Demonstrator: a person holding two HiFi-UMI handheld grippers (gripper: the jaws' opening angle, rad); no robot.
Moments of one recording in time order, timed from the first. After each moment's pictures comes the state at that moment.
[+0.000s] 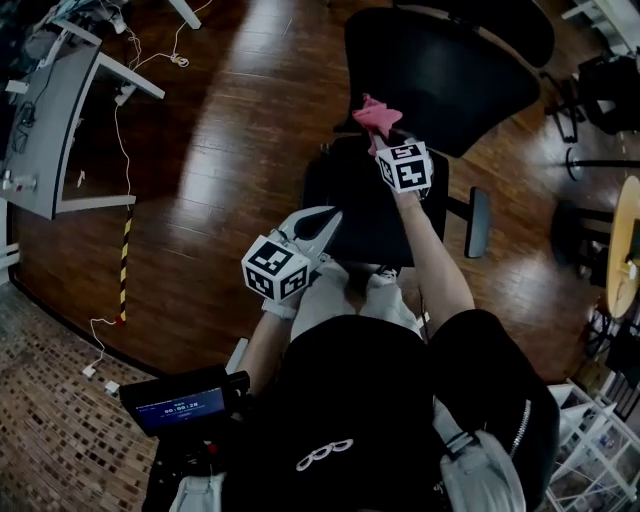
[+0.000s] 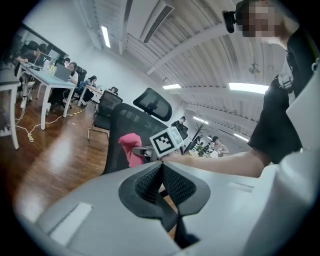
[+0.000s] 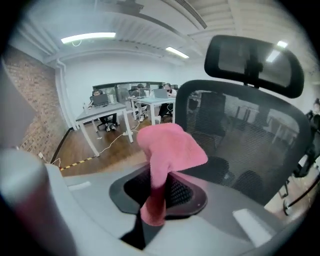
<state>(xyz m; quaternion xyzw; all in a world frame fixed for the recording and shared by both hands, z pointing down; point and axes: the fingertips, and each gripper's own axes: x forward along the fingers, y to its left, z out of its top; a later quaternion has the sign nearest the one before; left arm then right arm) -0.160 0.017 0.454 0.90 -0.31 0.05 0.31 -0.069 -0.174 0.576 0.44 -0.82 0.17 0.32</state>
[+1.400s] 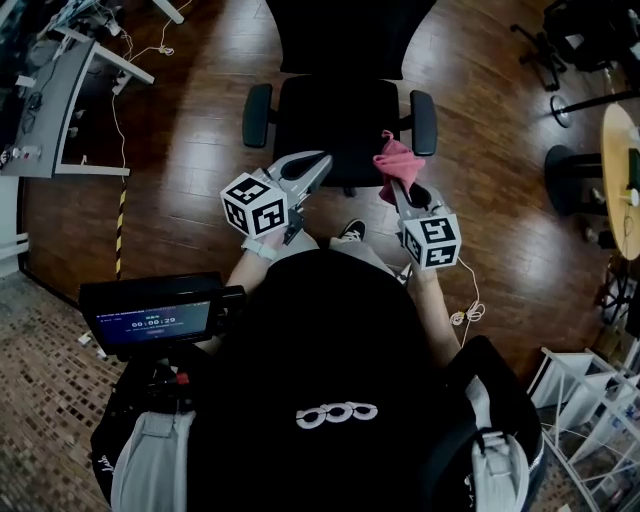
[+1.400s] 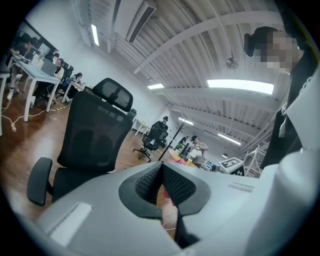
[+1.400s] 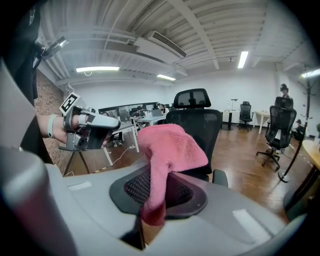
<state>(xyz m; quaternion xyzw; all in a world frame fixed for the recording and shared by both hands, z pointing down) 0.000 0.201 0.407 0.92 -0.25 0.02 0.30 0.134 0.237 0.468 0.49 -0.83 0.17 0.19</state>
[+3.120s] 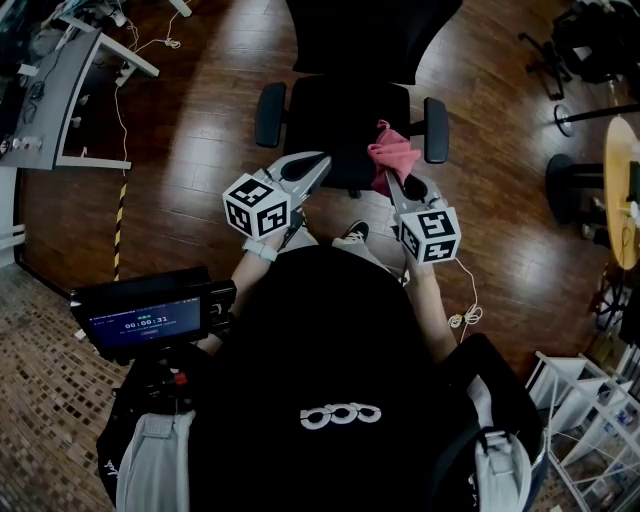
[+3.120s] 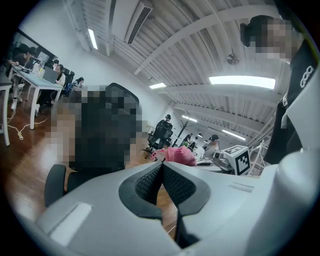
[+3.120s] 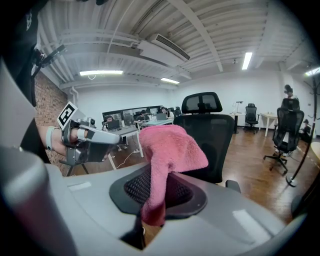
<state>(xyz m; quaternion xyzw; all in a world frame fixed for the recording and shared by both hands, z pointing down) -0.045 0.188 0.408 0.92 -0.27 0.04 0.28 0.073 0.202 0.437 0.47 -0.85 0.16 0.17</state>
